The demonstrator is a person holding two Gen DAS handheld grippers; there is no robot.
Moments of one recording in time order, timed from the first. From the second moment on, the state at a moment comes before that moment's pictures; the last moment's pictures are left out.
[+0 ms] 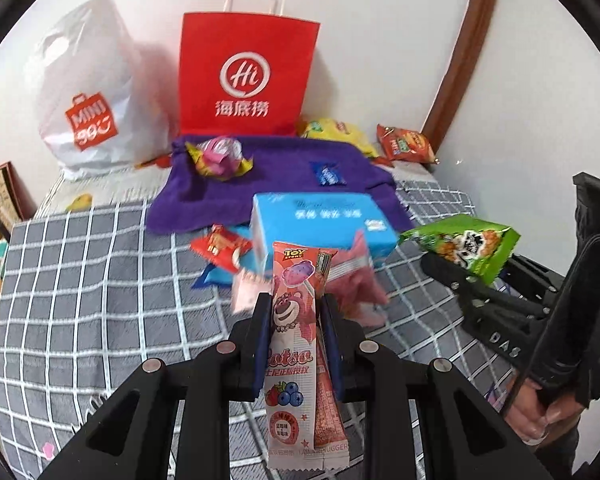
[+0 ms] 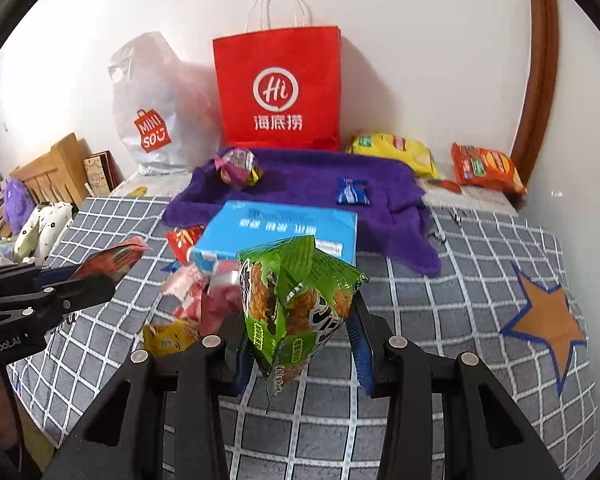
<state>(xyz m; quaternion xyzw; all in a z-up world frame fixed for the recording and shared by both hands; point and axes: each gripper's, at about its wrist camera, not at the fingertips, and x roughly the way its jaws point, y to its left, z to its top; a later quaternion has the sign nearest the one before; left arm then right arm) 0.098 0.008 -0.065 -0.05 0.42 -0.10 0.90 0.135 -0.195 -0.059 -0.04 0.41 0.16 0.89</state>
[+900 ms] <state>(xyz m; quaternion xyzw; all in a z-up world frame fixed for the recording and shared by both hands) 0.189 0.017 -0.021 -0.06 0.41 -0.09 0.90 0.259 -0.180 -0.011 -0.03 0.40 0.14 0.90</state>
